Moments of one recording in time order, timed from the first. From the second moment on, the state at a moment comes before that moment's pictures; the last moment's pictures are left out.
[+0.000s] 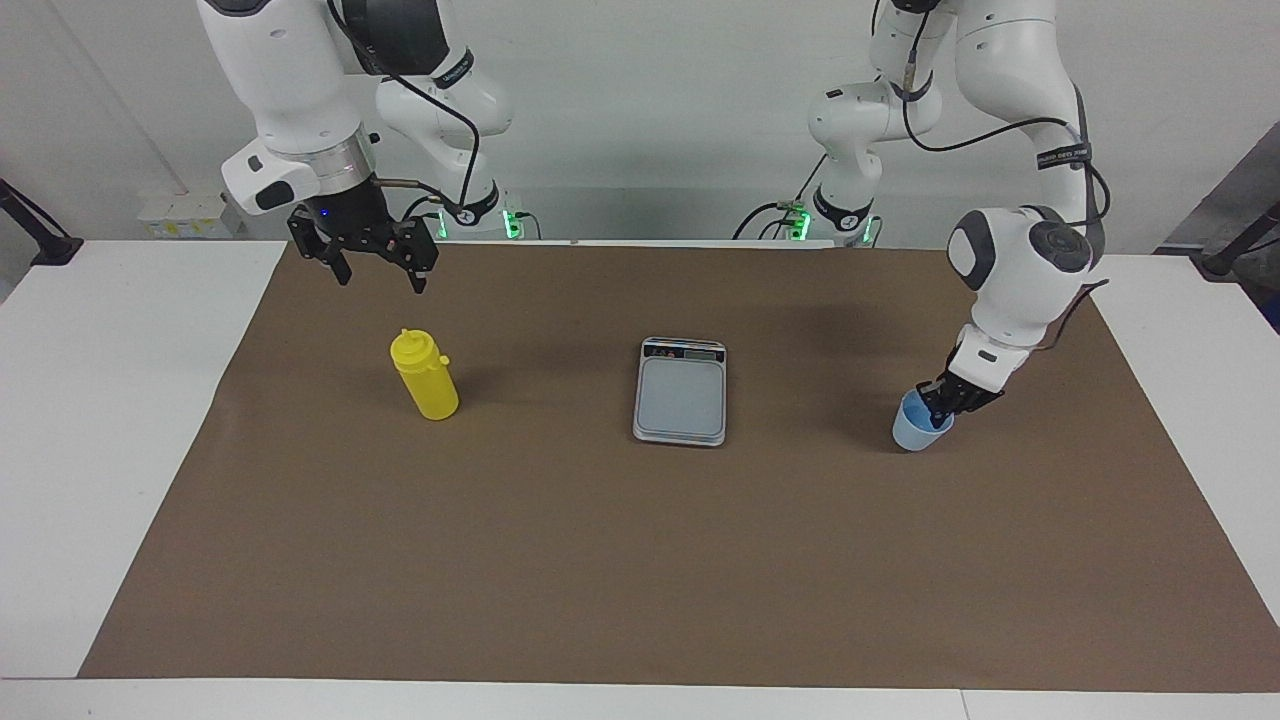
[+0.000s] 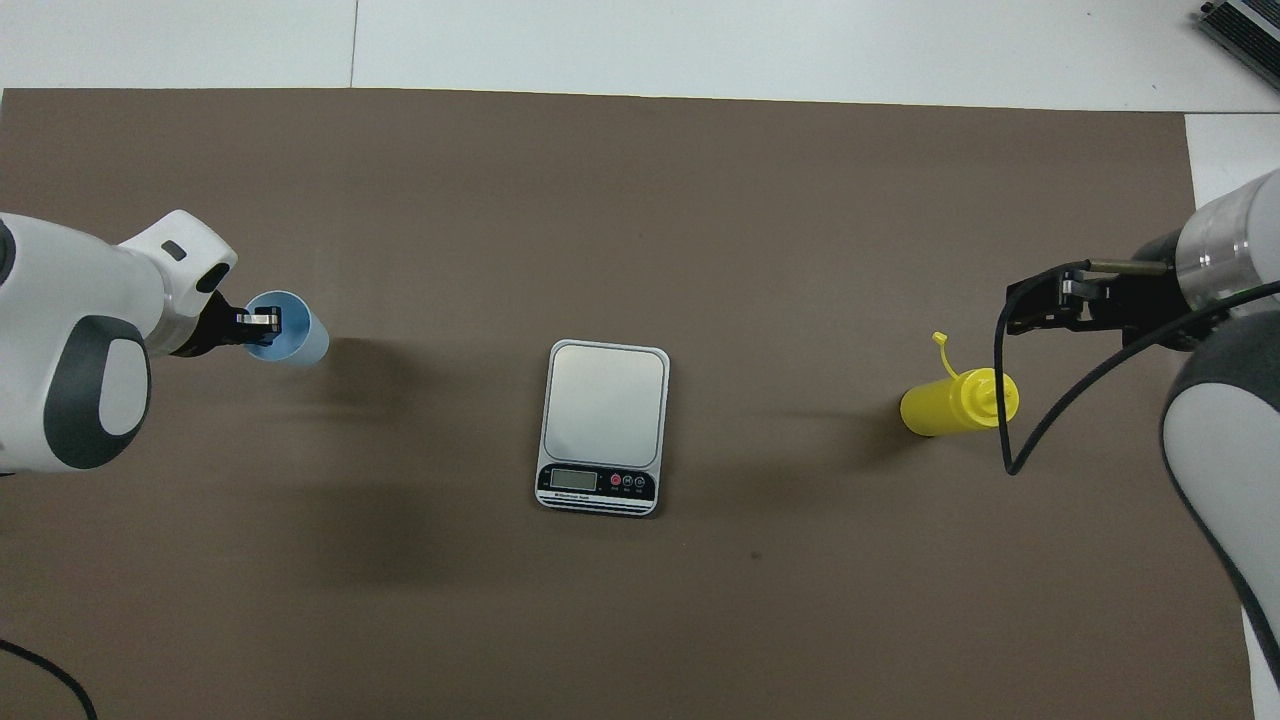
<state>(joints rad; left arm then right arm) 0.05 0.13 -0.17 -1.90 -0.02 2.06 -0.10 -0.06 0.01 0.16 -1.59 -0.02 1.60 0.23</state>
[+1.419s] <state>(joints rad) -0.47 0.28 -0.17 -1.87 0.03 2.27 -0.63 -0.06 0.01 0.16 -1.59 -0.02 1.60 0.23</state>
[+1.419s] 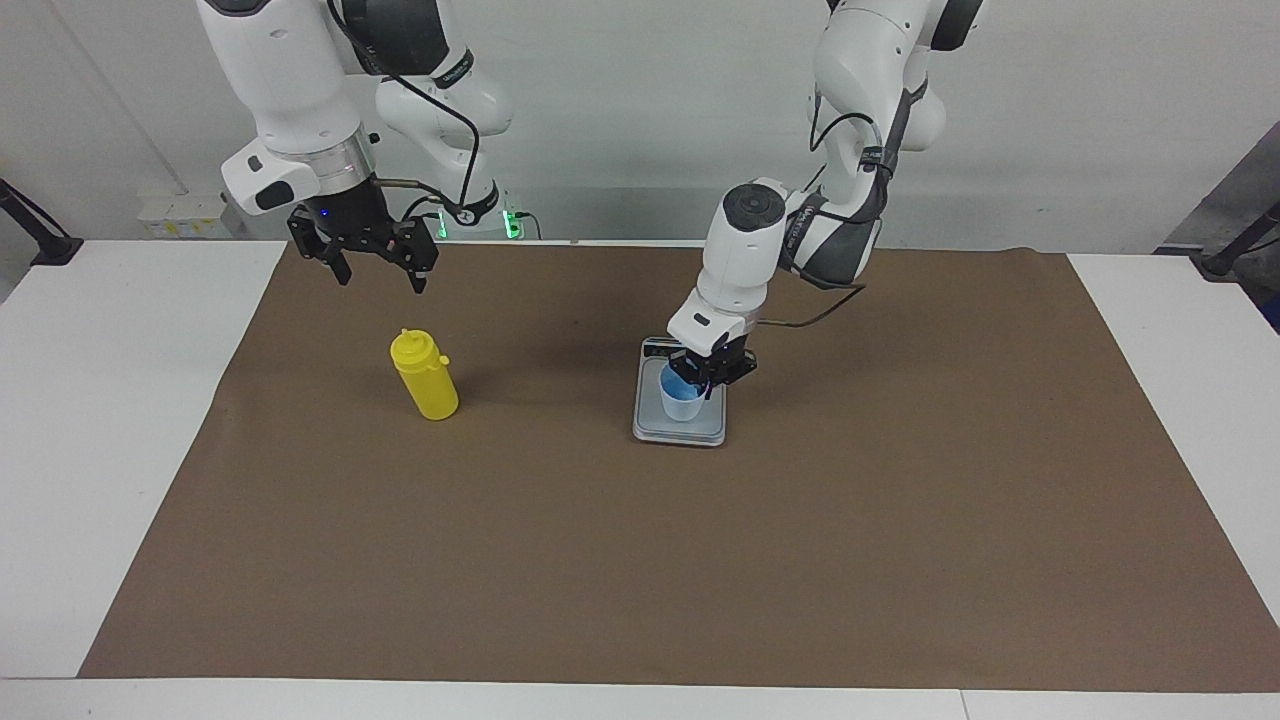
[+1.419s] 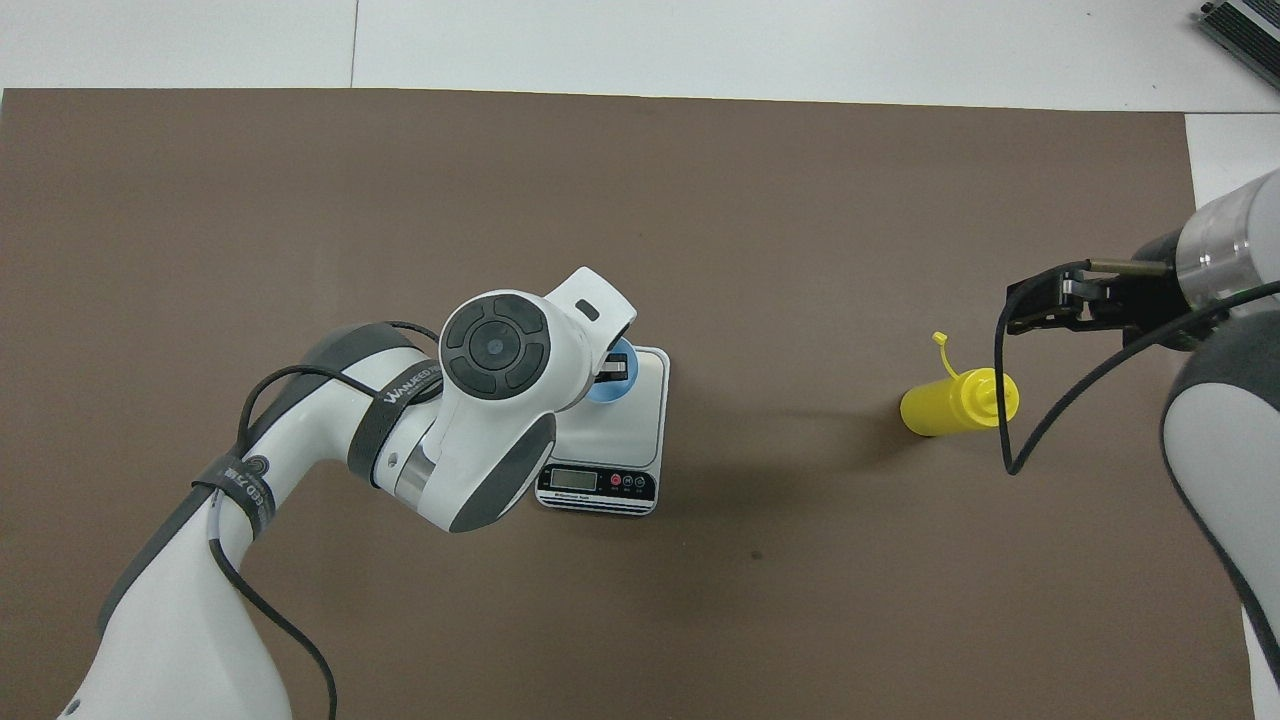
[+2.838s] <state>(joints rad) -0.24 0.06 -0.13 -1.81 0.04 1.97 -0.33 -0.13 0.01 0.15 -1.59 0.01 1.63 0.26</state>
